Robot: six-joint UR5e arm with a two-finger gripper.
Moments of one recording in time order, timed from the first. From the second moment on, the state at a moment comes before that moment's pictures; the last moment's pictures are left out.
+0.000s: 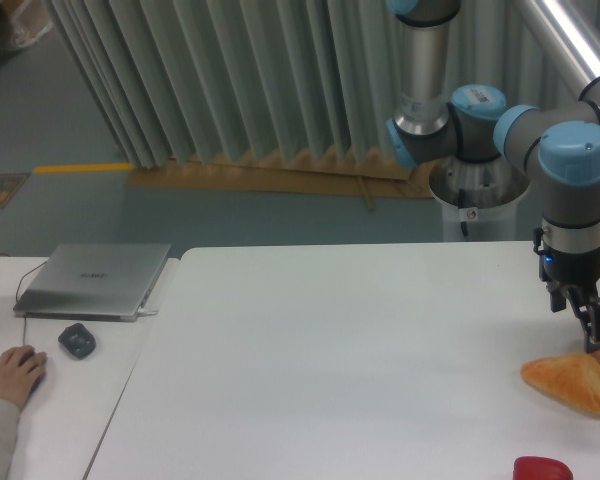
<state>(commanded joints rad) 2.50 -1.84 -1.61 -1.10 1.58 1.57</state>
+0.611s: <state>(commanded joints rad) 2.54 -1.83 -1.60 -1.10 1.59 1.58</state>
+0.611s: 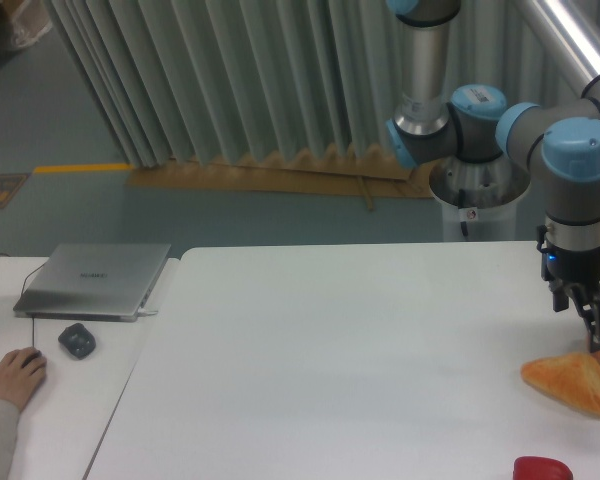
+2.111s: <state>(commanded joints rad) 2.91 -1.91 -1.55 -1.08 1.47 1.65</state>
